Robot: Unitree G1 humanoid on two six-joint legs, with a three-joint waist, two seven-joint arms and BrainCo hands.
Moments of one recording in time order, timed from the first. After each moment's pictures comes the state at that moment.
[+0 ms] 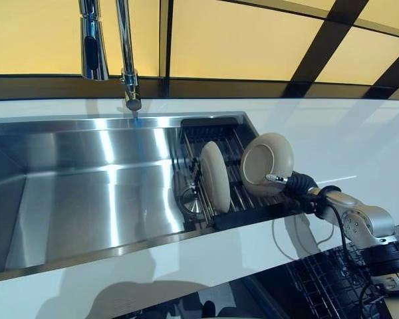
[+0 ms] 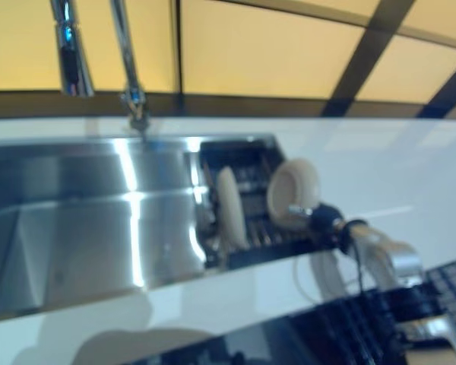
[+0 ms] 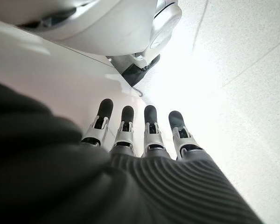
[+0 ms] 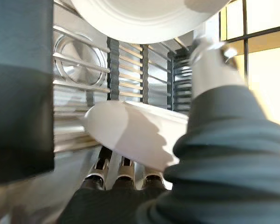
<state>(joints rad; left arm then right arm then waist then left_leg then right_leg) 0.02 0.38 -0.34 1.18 0.07 0.06 -0.05 -0.33 -0.72 0.10 0.09 0.78 0.67 0.09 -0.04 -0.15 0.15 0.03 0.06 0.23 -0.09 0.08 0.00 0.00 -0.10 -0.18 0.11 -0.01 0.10</state>
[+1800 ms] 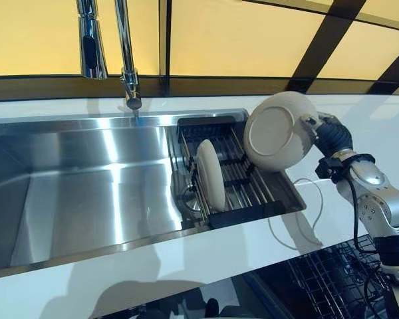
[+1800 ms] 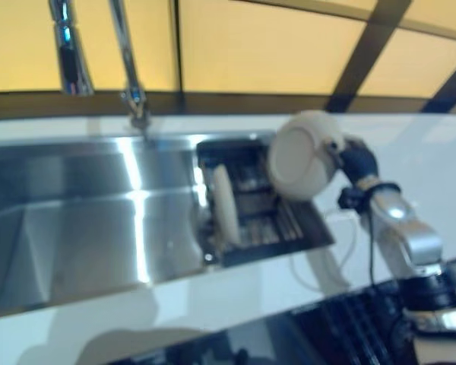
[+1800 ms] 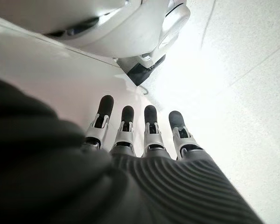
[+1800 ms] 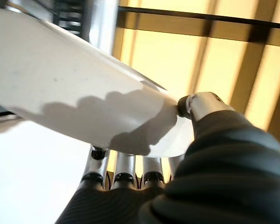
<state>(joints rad) 0.02 0.36 -0.34 1.16 0.07 0.03 -0.04 -0.40 -0.79 -0.01 -0.07 0.80 0.31 -0.16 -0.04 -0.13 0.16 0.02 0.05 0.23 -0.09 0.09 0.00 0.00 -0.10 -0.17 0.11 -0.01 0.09</state>
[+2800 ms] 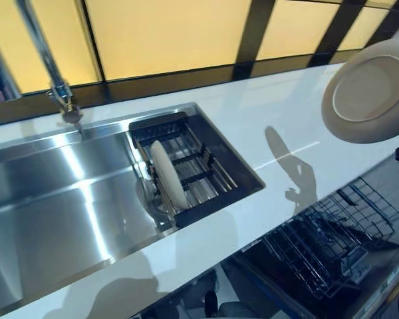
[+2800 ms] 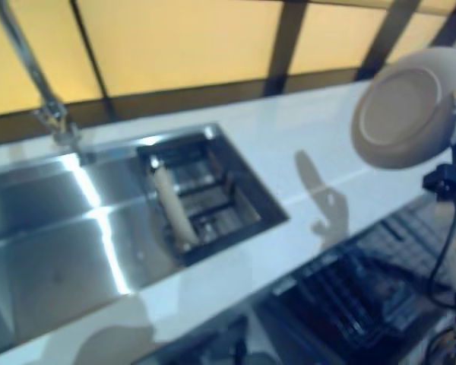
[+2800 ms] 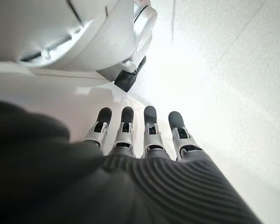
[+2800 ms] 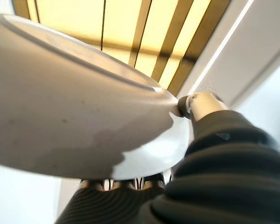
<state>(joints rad) 0.11 0.34 -0.34 1.25 0.07 0.01 -0.04 -0.15 -0.92 -0.37 -0.10 0.92 0.08 -0.34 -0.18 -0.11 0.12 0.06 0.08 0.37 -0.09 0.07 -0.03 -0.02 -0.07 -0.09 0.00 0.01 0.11</state>
